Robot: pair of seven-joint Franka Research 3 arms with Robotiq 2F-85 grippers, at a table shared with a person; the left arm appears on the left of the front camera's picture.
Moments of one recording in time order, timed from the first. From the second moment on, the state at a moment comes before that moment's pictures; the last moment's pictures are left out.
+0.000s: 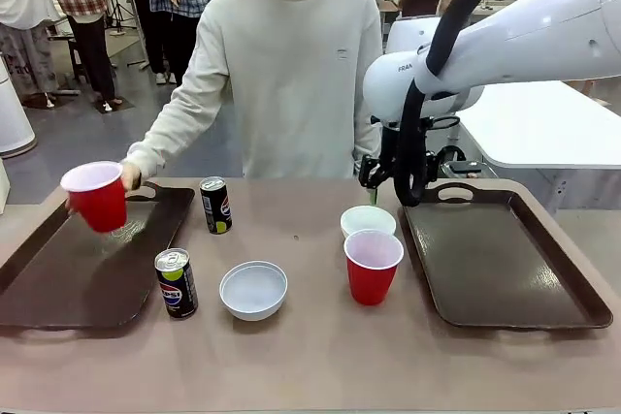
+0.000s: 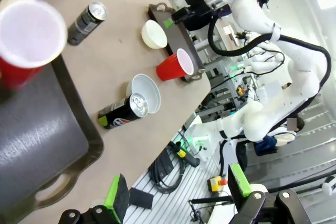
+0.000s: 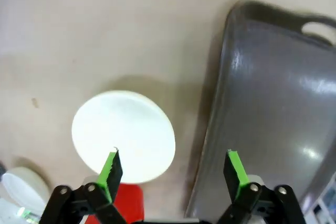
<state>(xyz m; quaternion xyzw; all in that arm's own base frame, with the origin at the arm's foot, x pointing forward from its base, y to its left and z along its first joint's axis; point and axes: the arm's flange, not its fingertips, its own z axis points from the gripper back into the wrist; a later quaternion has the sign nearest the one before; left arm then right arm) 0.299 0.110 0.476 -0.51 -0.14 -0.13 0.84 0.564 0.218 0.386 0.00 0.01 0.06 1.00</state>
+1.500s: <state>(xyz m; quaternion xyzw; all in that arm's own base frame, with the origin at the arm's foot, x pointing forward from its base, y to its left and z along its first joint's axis) 0.299 0.110 0.476 -0.51 -0.14 -0.13 0.84 0.539 0.228 0.359 0.08 0.04 0.19 0.98</state>
